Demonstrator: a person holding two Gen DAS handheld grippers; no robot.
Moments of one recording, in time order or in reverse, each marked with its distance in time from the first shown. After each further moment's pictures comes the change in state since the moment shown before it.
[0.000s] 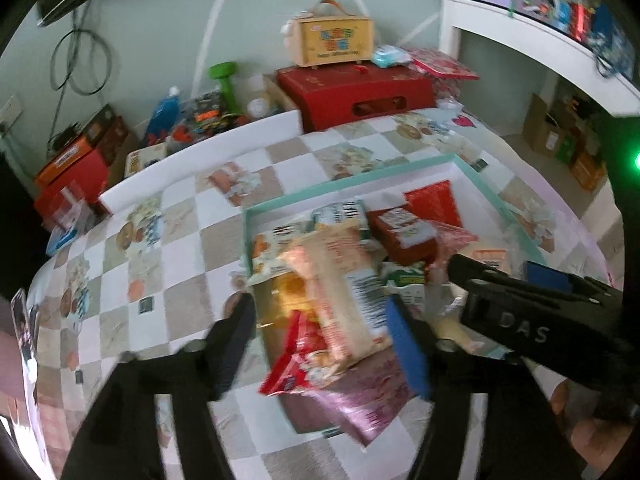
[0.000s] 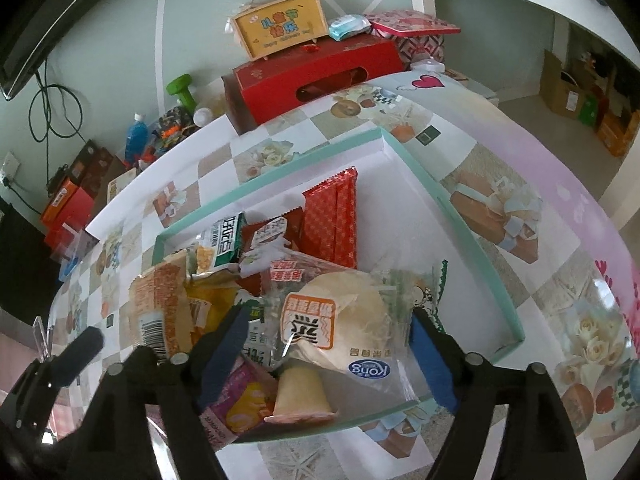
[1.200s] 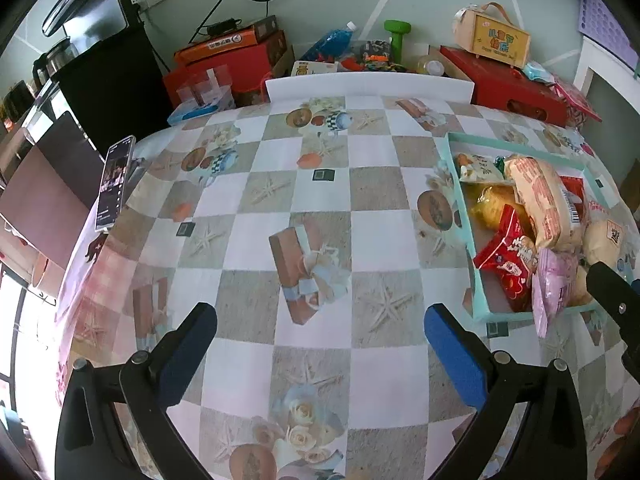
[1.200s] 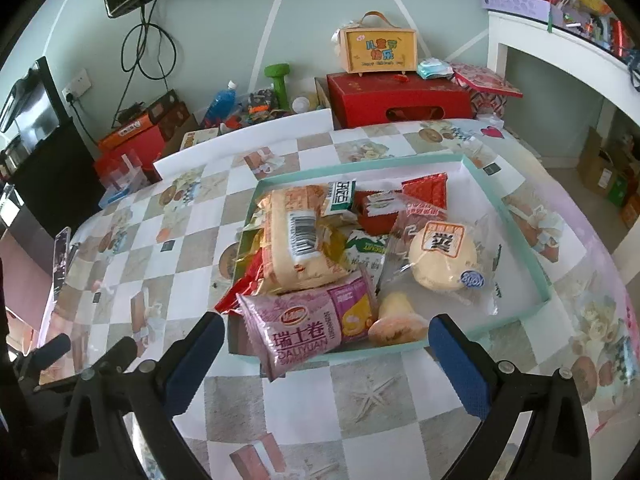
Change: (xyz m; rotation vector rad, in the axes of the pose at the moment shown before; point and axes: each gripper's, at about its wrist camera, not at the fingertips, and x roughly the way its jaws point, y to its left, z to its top) left arm -0.036 0.109 -0.110 -0.337 0.092 0.273; right arm -0.052 0.076 -0.081 -0.260 -0.096 0.060
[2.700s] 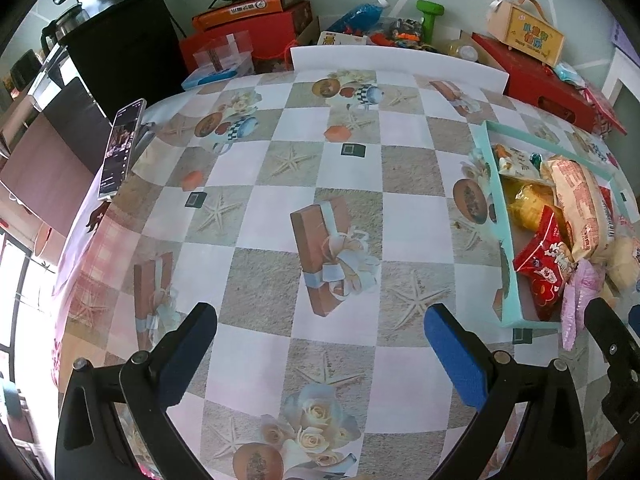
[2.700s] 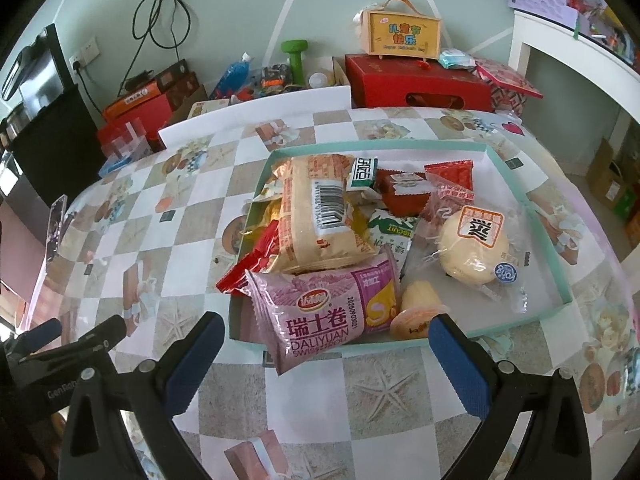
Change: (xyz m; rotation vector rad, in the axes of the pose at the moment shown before) left arm 0.026 0.017 0.004 -0.069 0.100 0.030; right arm 0.024 0.018 -0.008 -0.075 0.061 -0.010
